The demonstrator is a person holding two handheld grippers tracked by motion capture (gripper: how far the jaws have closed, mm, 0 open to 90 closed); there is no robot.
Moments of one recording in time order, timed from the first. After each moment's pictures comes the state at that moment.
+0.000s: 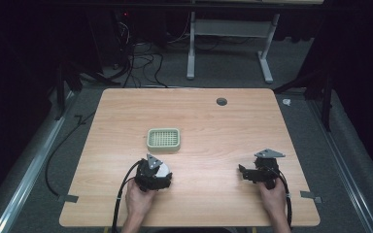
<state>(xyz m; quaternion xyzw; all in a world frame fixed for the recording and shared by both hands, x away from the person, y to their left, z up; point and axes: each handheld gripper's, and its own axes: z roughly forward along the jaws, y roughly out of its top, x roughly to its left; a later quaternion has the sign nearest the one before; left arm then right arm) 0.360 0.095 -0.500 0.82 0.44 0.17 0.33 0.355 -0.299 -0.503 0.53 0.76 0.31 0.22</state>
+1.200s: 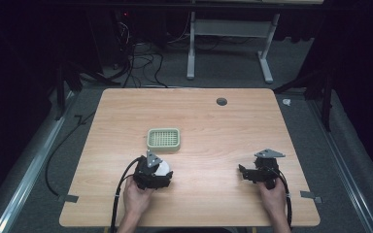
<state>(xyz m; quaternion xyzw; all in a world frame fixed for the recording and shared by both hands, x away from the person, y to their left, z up) 0.356 0.096 -0.474 0.83 0.41 0.16 0.35 0.355 -0.299 -0.503 0.53 0.76 0.31 0.22</state>
